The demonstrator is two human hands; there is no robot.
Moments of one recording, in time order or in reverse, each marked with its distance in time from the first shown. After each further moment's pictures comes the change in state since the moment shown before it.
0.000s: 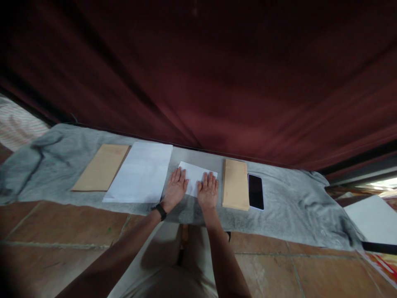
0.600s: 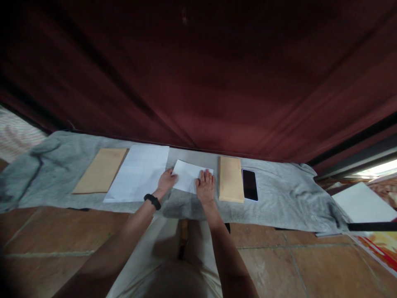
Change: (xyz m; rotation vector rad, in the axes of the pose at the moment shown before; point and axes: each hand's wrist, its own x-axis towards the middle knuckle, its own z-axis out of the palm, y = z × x) left_hand 0.033 -0.015 -0.044 -0.203 -0.201 -0.419; right_hand 0.006 0.005 -0.007 0.029 -0.014 0.011
